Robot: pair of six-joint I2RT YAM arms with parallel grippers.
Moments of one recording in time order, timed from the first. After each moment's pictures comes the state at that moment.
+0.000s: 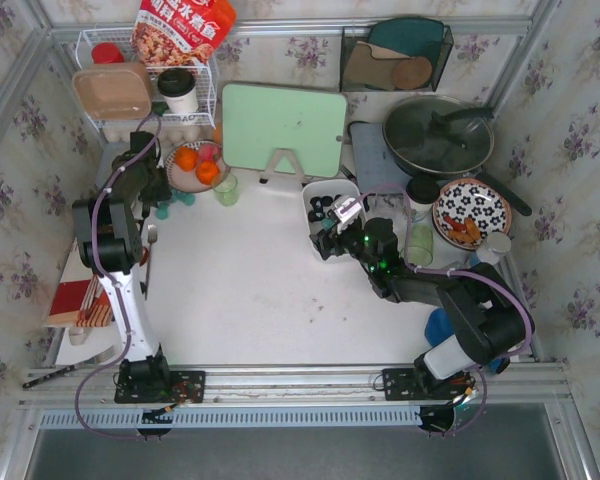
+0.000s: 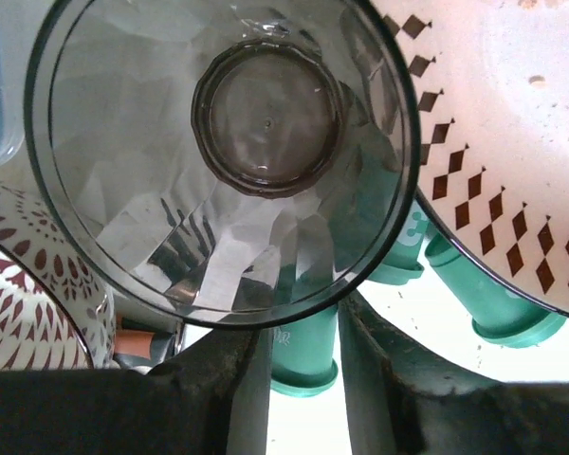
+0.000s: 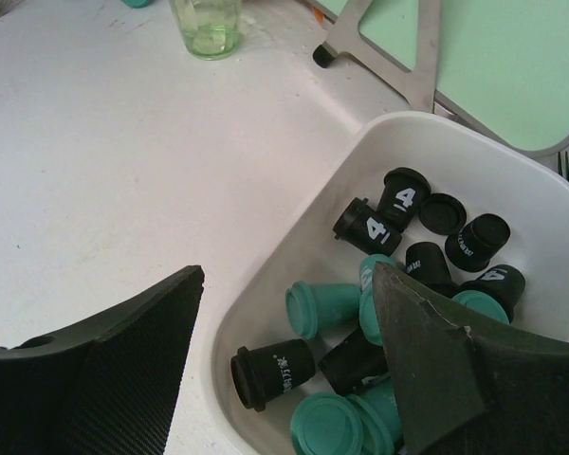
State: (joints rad) left arm 0.10 2.26 1.82 -0.64 -0.07 -0.05; right arm 0.50 1.52 0.52 0.84 -0.23 -0.09
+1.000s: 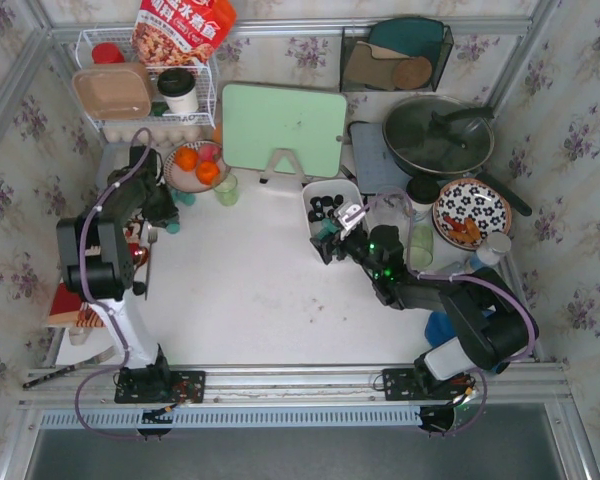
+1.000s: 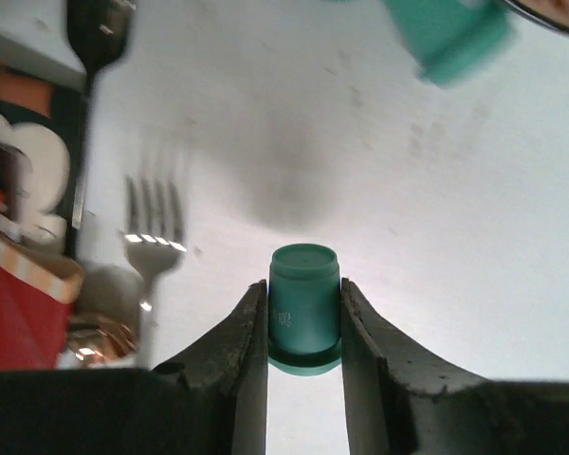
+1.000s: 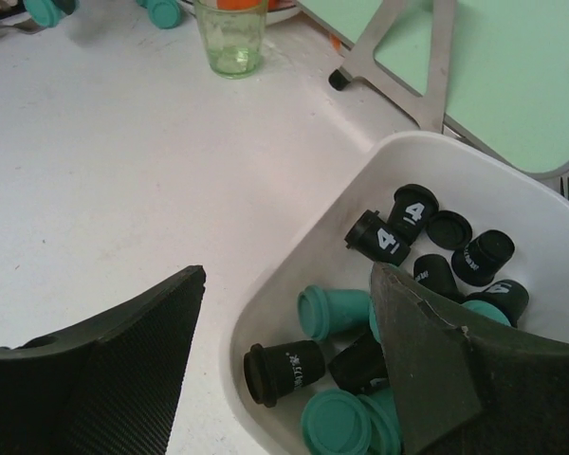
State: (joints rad) left arm 0.07 2.00 1.51 -0.71 0.00 -0.26; right arm 0.50 1.49 0.47 0.91 -0.27 -0.10
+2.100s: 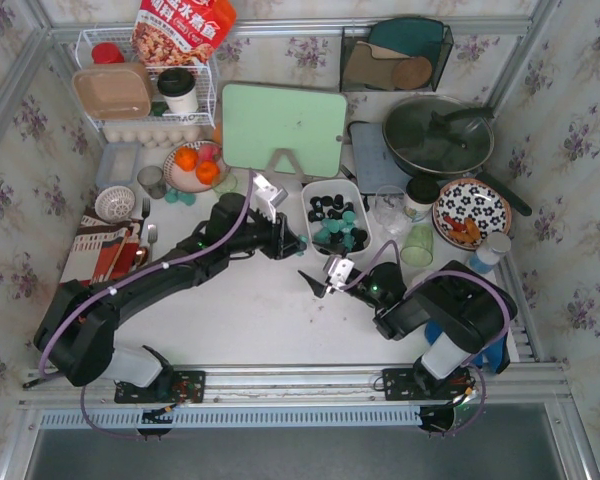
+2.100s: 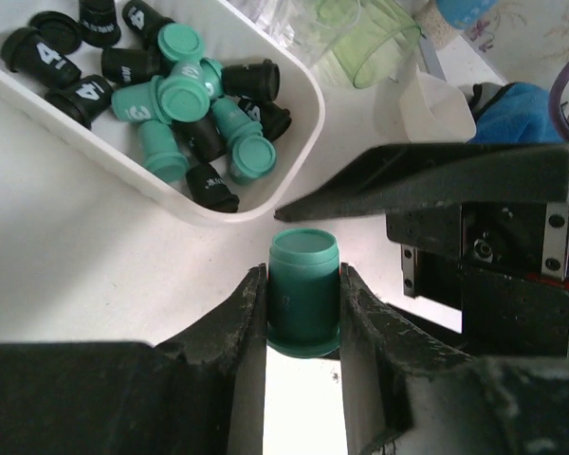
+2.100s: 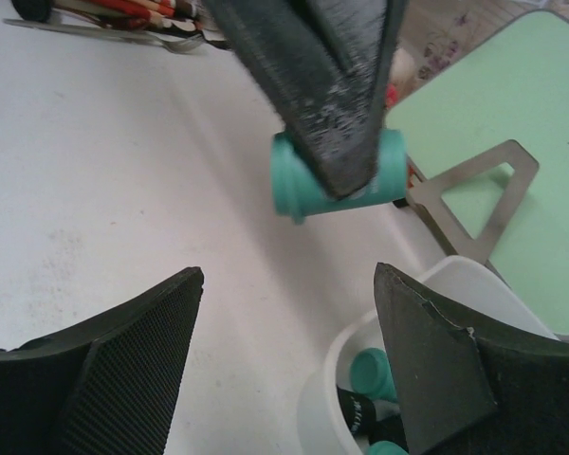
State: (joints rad) left arm -0.67 1.43 0.90 0.16 0.44 -0.30; right arm 0.66 1.62 0.21 1.52 -0.42 -0.40
